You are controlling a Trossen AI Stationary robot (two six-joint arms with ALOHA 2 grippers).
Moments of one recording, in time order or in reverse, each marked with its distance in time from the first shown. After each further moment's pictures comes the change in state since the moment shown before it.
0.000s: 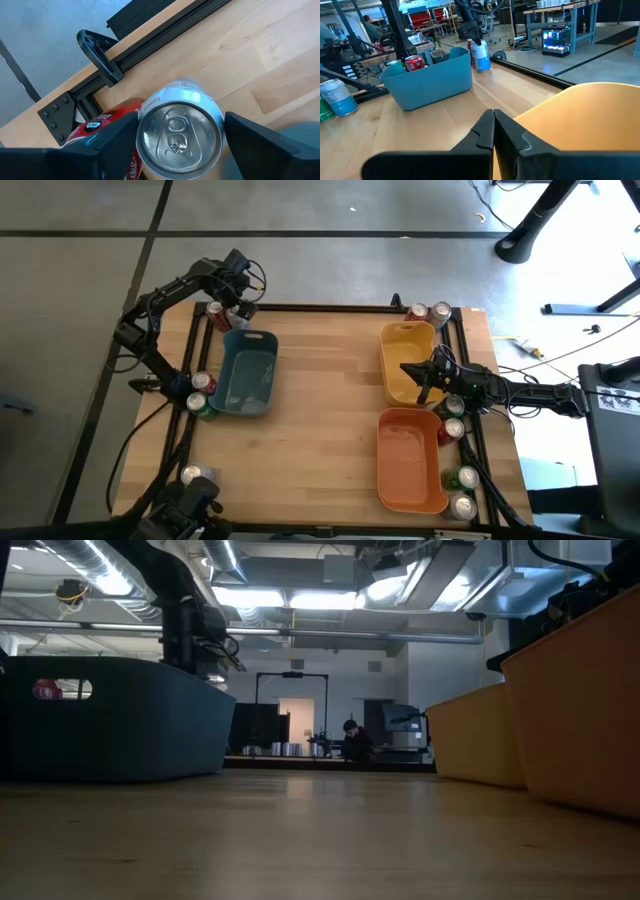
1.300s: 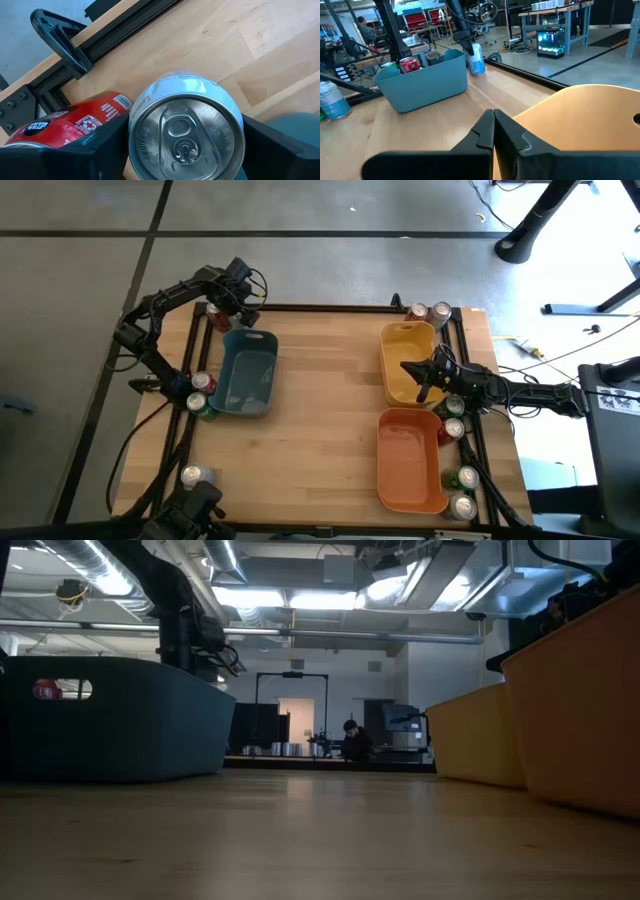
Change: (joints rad) left arm -0.011 -0.001 -0.088 0.052 0.072 -0.018; right arm 0.000 0.000 0.000 0.001 0.024 -0.002
